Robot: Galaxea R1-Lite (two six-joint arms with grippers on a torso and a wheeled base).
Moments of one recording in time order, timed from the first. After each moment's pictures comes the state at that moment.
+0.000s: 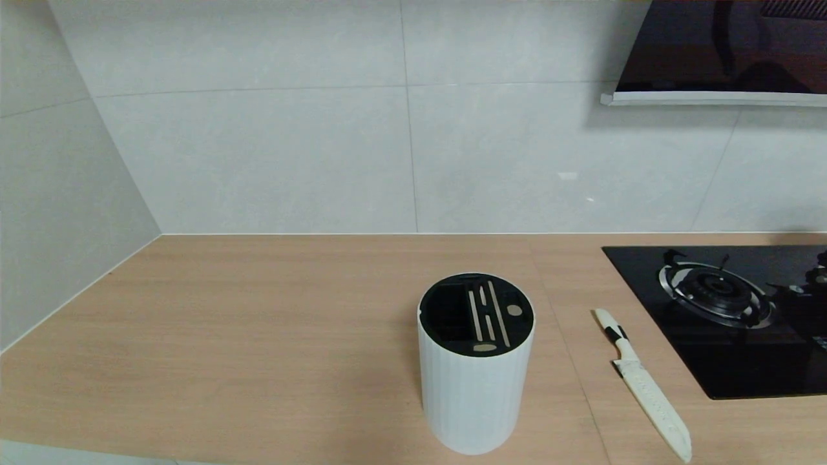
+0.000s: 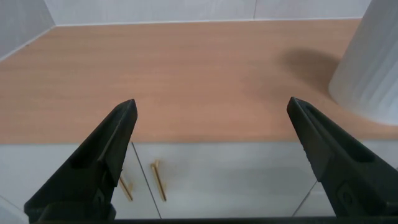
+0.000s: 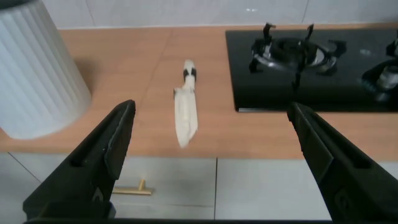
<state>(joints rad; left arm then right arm) 0.00 0.00 0.00 0.00 -0.02 0.01 0.00 0.00 0.00 0.00 0.01 0.02</state>
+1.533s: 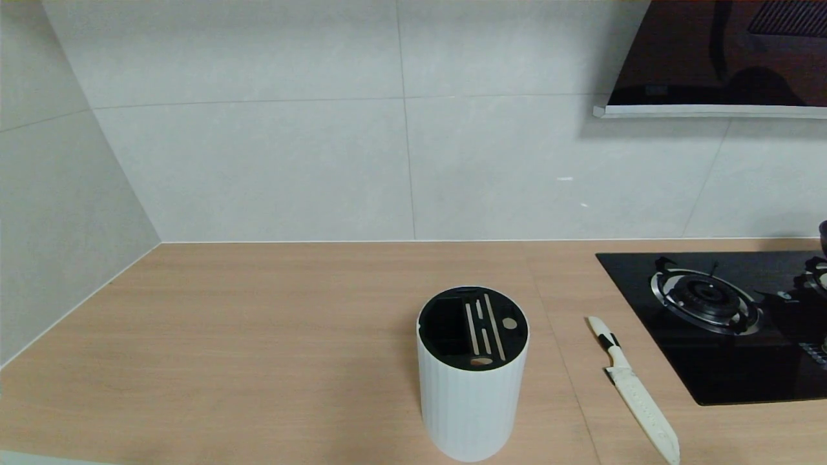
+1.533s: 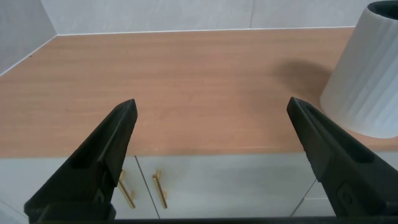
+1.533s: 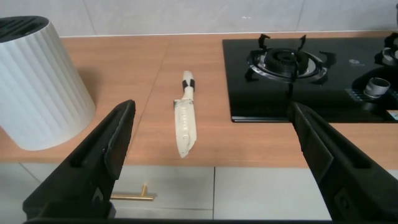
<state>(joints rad) 0.00 0.00 0.00 0.00 -0.02 0.01 0.00 0.00 0.00 0.00 0.01 0.01</state>
